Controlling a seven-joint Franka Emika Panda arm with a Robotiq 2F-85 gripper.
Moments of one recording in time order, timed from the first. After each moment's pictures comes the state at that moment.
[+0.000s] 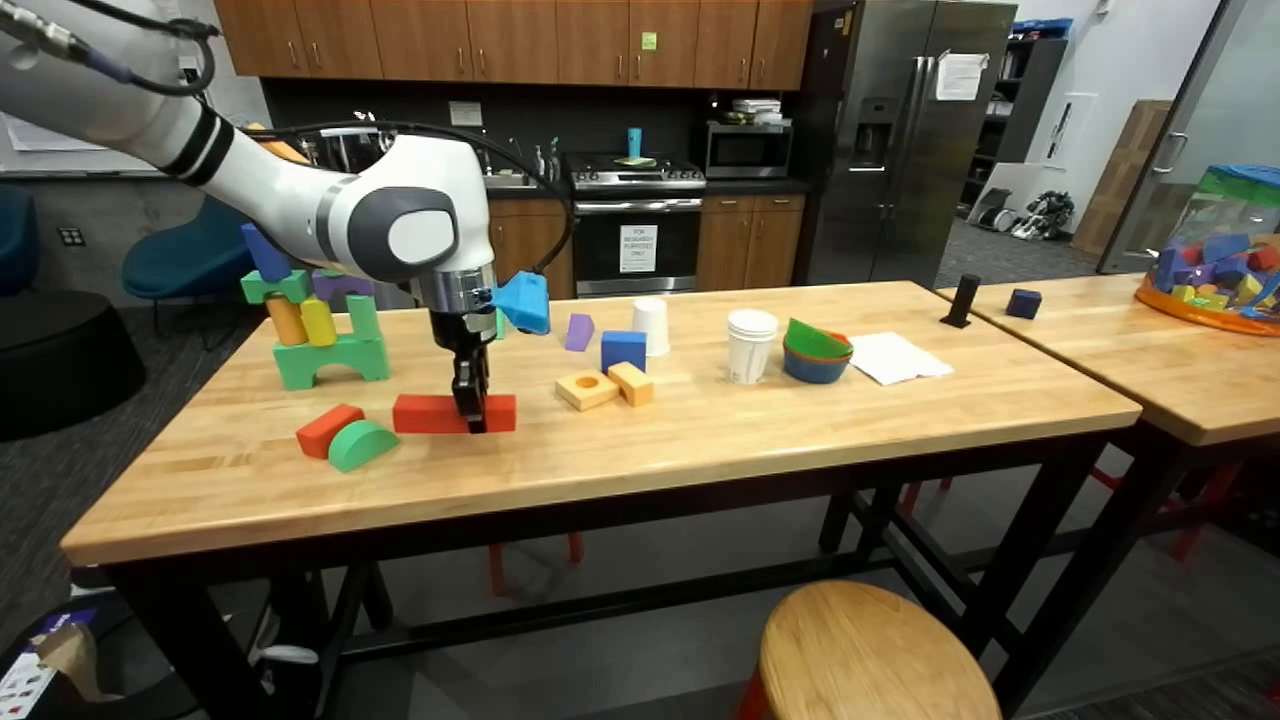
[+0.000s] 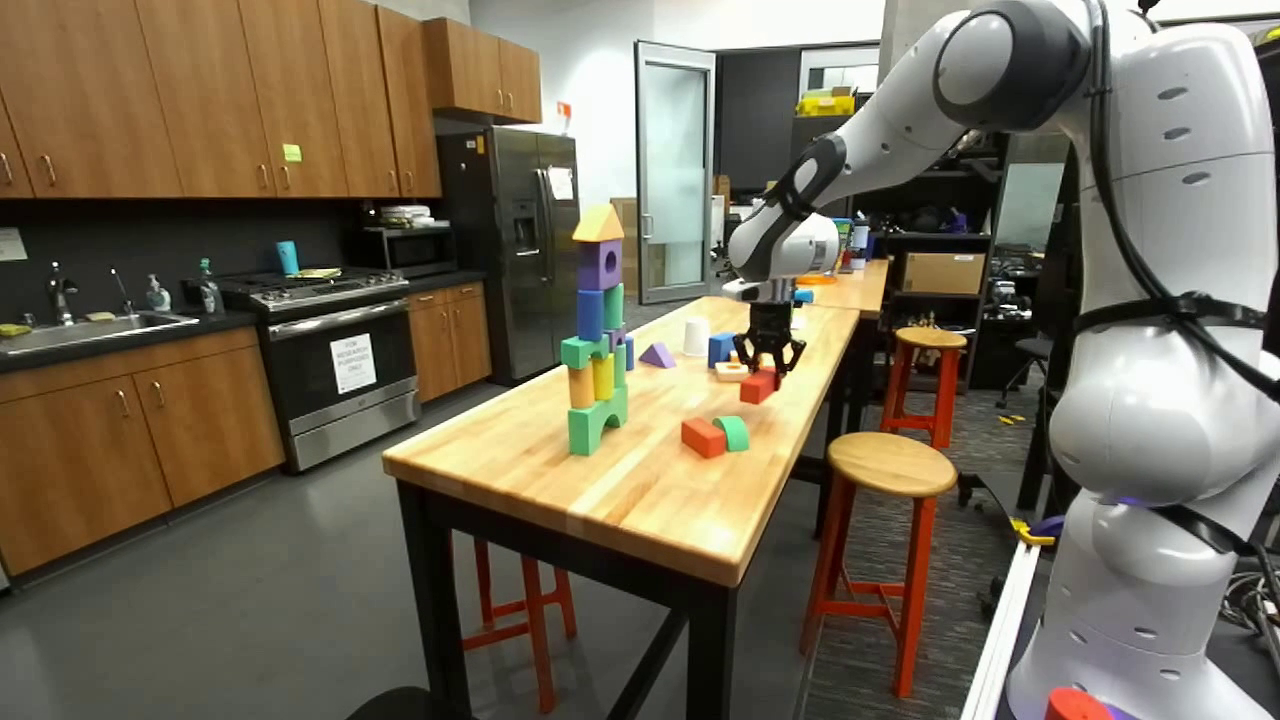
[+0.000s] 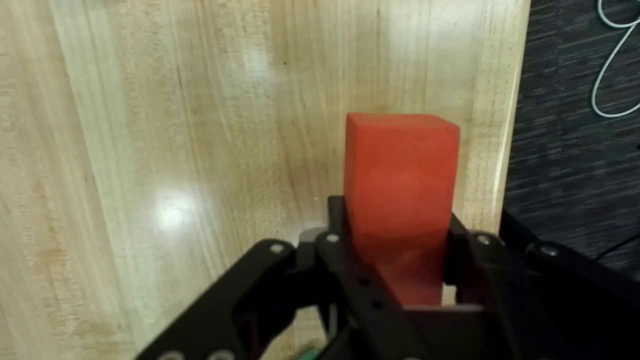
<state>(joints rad) -0.36 0.23 -0.14 -2.04 0.01 2.29 -2.27</state>
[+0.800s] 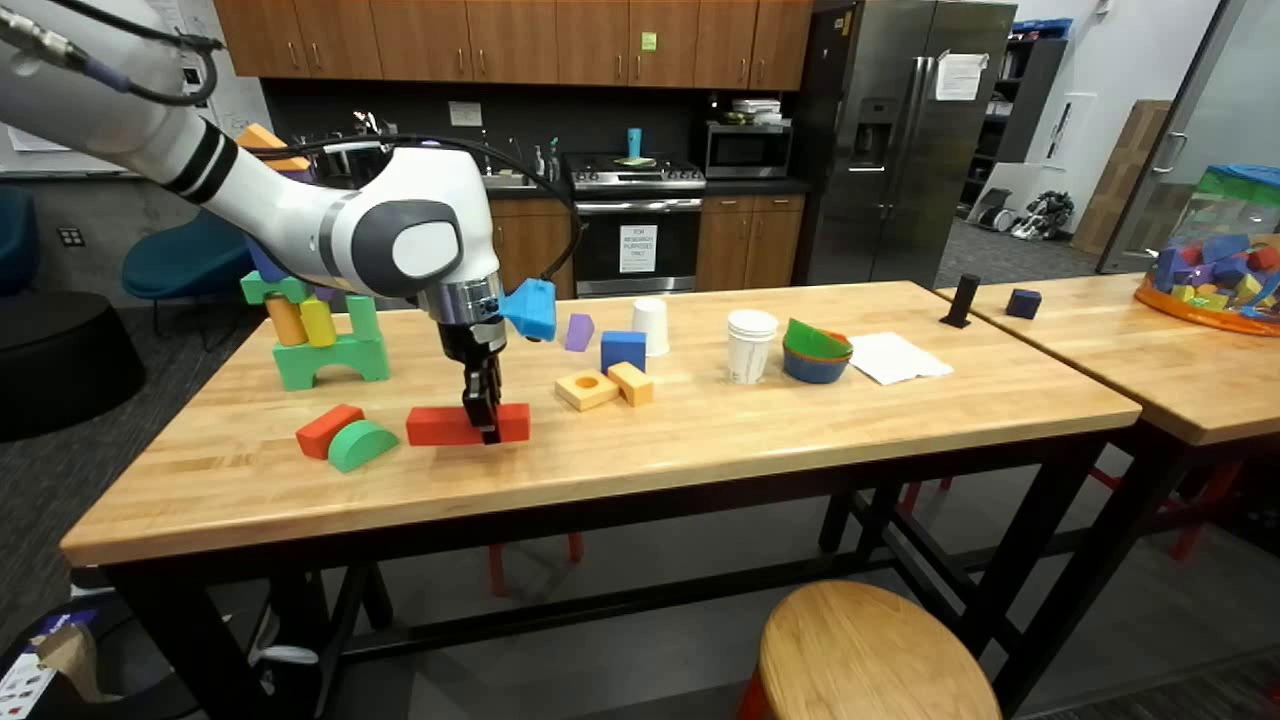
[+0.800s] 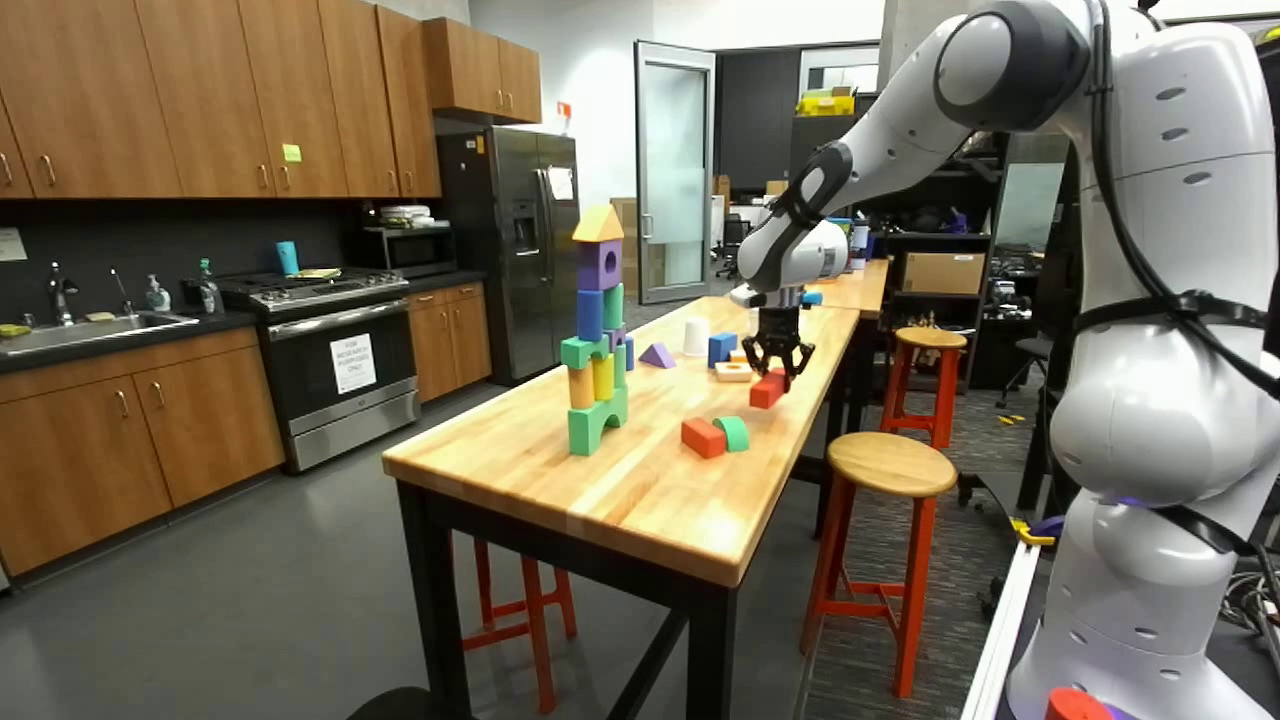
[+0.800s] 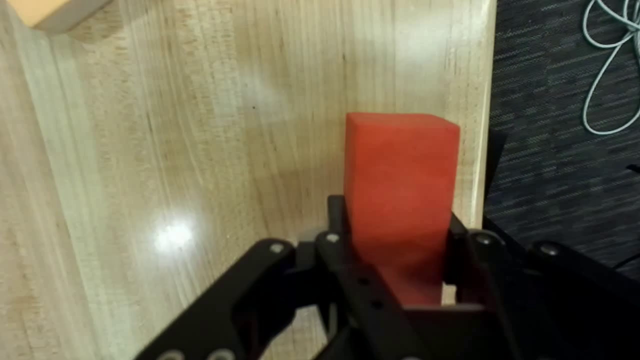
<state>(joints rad) -0.35 0.23 -0.17 -2.07 -0.04 2.36 -2.23</state>
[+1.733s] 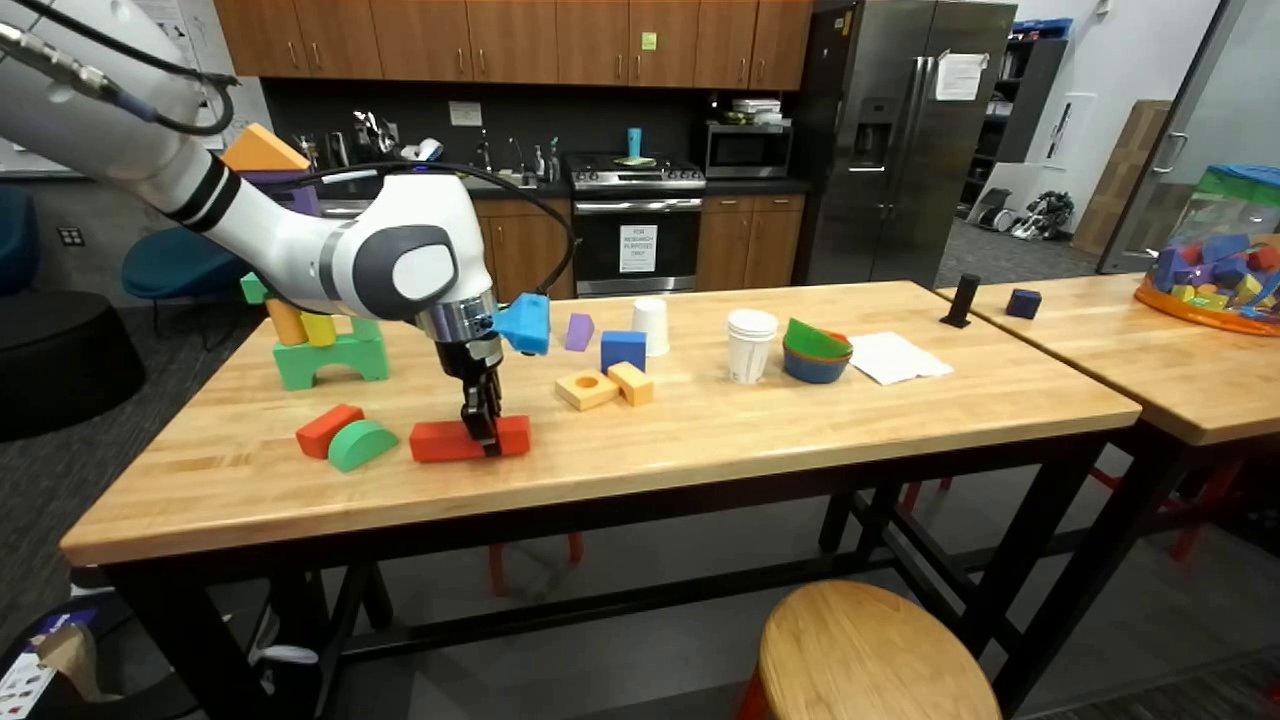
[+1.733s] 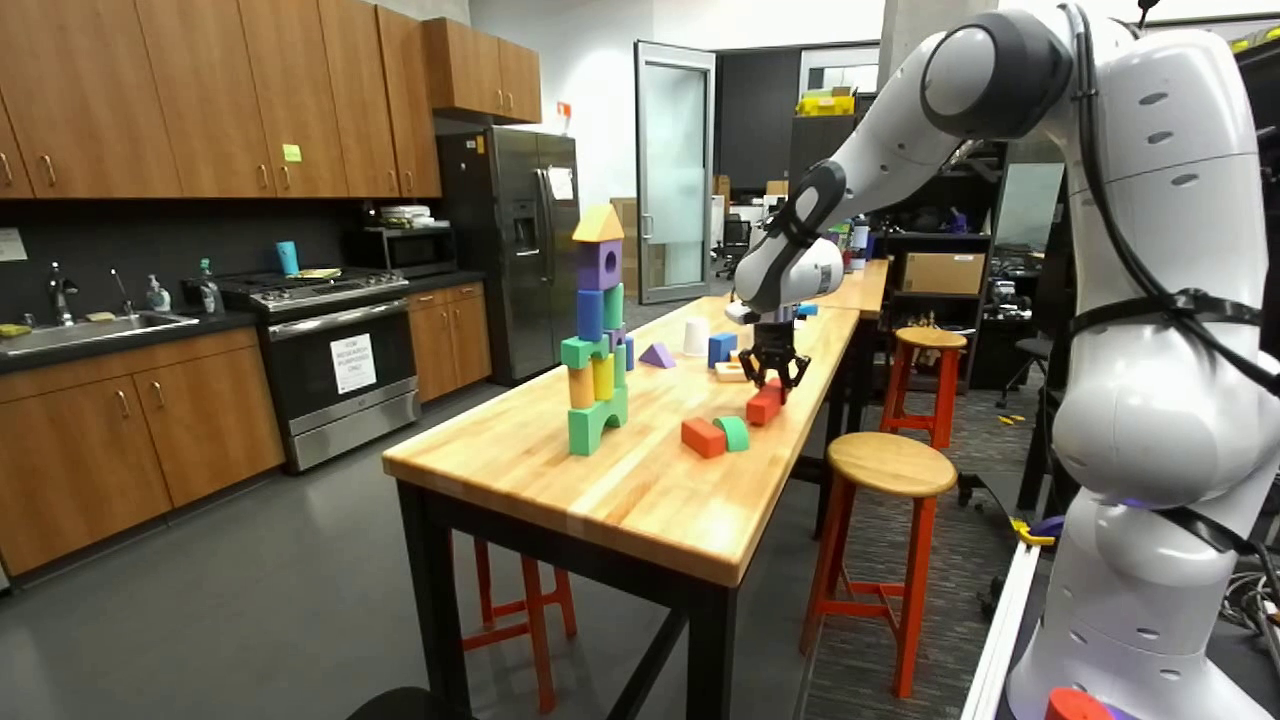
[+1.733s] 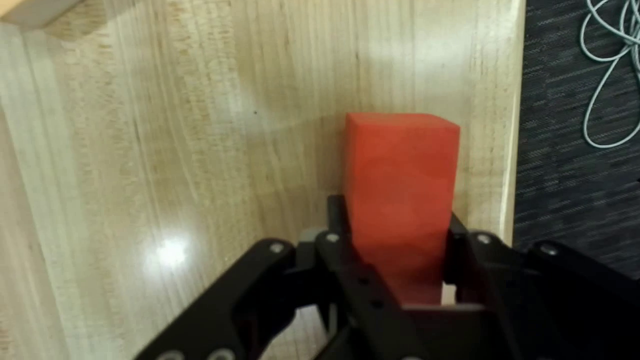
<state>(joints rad) -0.33 0.27 -0.18 -2.09 -0.10 2.44 -2.17</state>
